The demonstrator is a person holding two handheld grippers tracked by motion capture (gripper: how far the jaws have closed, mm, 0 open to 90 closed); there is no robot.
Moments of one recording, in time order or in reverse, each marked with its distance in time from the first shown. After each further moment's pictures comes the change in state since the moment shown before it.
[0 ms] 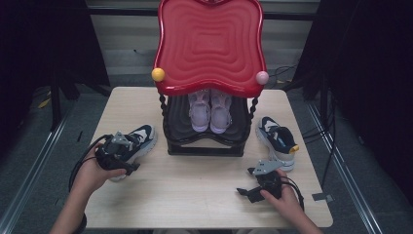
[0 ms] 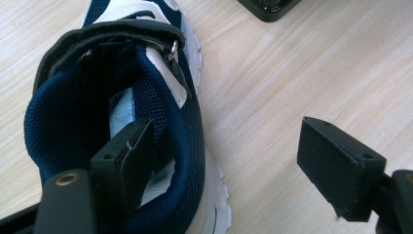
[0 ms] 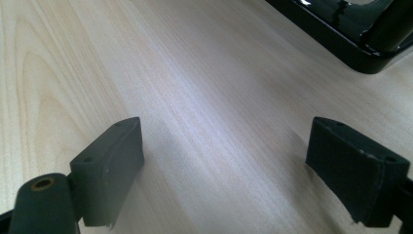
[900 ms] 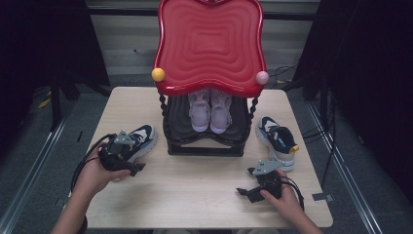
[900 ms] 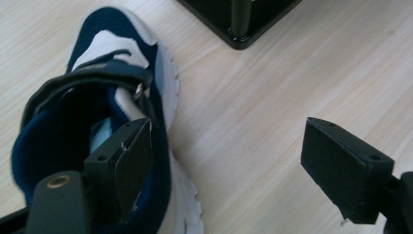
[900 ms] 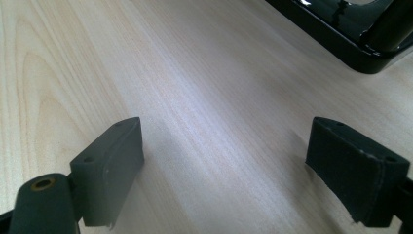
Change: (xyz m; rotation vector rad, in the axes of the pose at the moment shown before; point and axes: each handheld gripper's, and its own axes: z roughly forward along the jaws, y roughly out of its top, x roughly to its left) left arm -0.013 0.009 -0.012 -0.041 -0.017 0.025; right arm 0.000 0.000 0.000 0.000 0.000 0.001
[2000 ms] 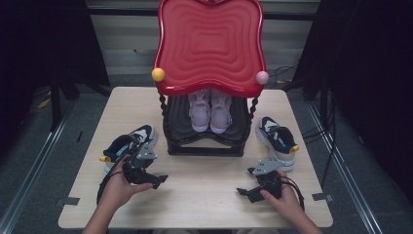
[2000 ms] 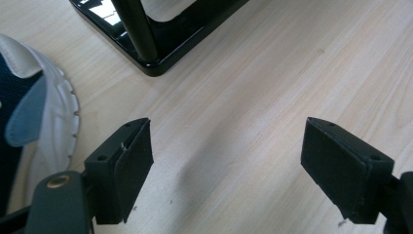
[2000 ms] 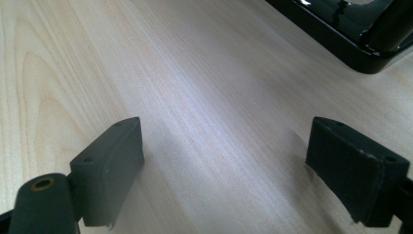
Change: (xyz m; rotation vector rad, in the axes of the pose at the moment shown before) left arm -0.056 0.007 0.035 -0.084 -0.088 0.039; right arm 0.000 0.000 0.000 0.000 0.000 0.000
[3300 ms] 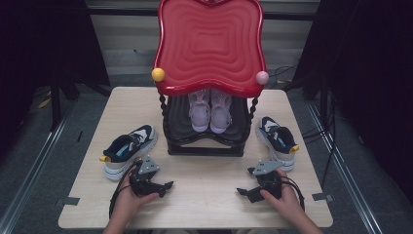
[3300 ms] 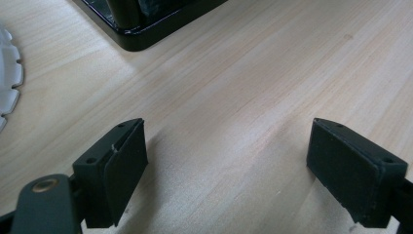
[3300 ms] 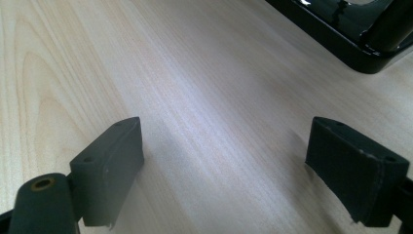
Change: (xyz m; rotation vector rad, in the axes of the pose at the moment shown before) left arm -0.011 -0.044 0.049 -0.140 0.018 -0.069; right arm 0.000 0.000 0.000 -0.002 0.001 -0.005
